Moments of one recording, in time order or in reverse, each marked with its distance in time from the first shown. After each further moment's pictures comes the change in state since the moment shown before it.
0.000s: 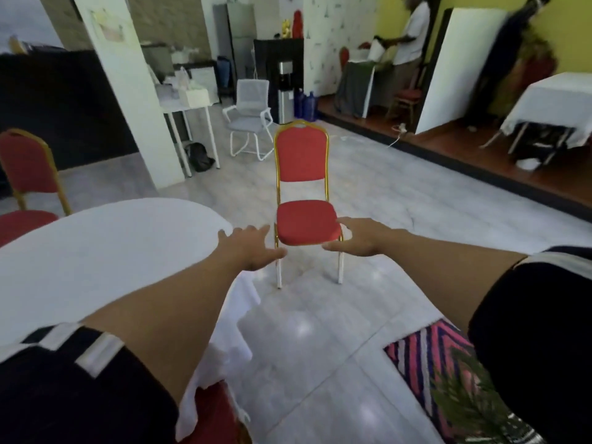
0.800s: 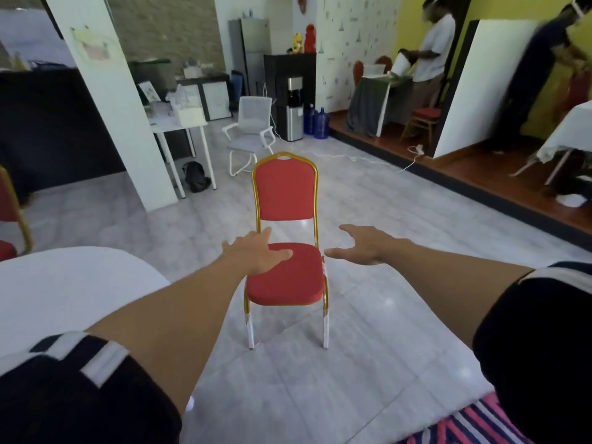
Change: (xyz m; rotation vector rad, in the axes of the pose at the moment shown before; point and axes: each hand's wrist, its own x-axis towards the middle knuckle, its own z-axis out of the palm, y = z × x) left_hand 0.354 0.173 -0.079 -0.143 0.001 -0.151; right_hand 0.289 0.237 -0.157 -0.019 -0.022 -0.009
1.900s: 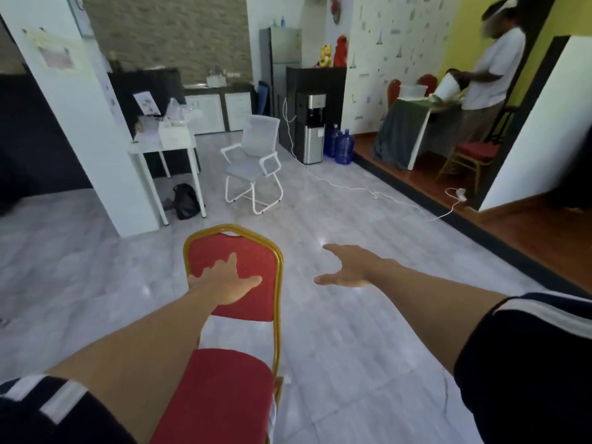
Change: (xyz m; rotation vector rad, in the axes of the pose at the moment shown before) left_hand 0.587 0.185 -0.086 -0.130 0.040 -0.320; right_hand 0.573 0.270 -0.230 -0.081 -0.089 -0.160
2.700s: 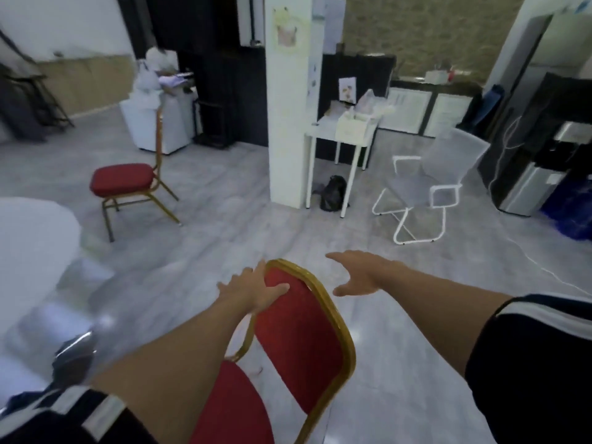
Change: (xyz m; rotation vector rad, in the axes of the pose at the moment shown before) left_hand 0.218 -0.029 -0.033 -0.292 0.086 -0.578; right_hand 0.412 -0.133 -0.072 -0.487 -0.277 -0.799
